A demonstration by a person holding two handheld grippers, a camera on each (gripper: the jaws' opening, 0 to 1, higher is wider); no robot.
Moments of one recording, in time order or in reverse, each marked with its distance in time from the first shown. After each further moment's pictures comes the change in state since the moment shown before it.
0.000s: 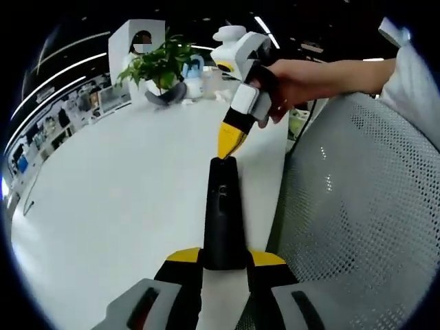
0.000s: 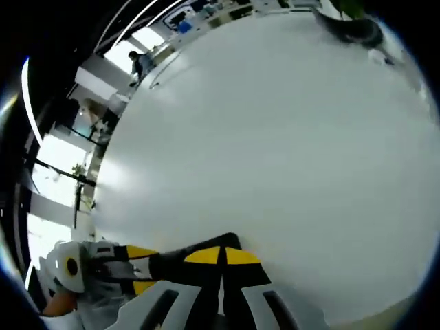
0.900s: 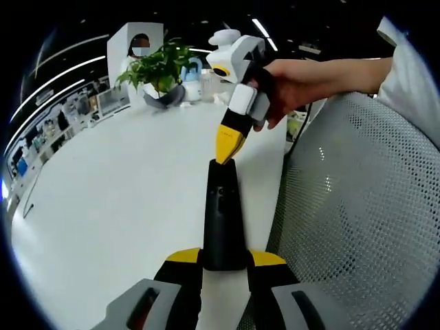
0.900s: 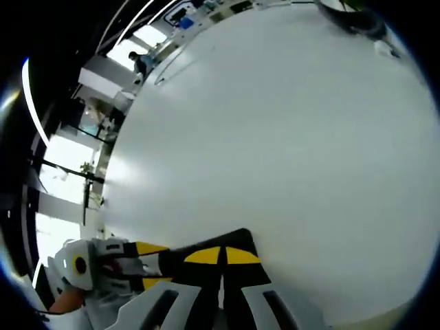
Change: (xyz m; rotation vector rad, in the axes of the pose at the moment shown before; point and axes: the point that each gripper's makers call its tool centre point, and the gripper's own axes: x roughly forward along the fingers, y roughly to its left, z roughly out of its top) left arm 0.000 -0.002 0.002 0.013 -0.011 0.000; right arm 0.003 0.012 -0.005 -0.016 0.050 0.053
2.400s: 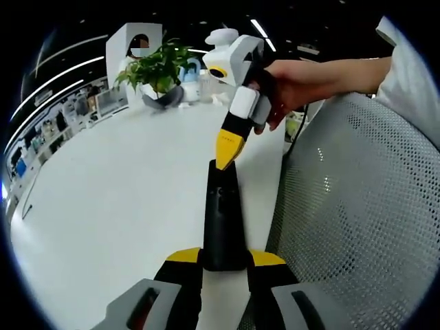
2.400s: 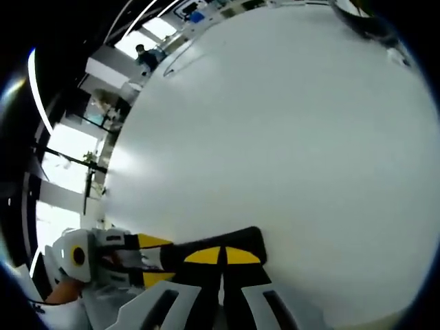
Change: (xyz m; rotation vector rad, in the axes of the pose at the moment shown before) left arm 0.001 0.000 0.000 0.002 -0.003 -0.014; right arm 0.004 0.007 -0.005 -0.024 0.030 0.034
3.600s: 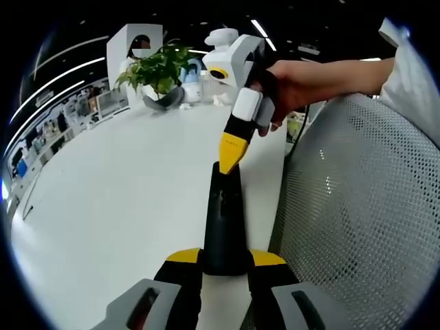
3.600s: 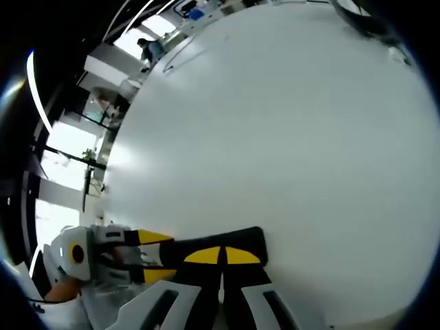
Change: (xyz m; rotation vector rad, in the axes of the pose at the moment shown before) left arm 0.003 0.000 0.003 0.004 -0.008 0.011; right arm 0.001 0.001 -0.005 -0.035 0.032 -0.025
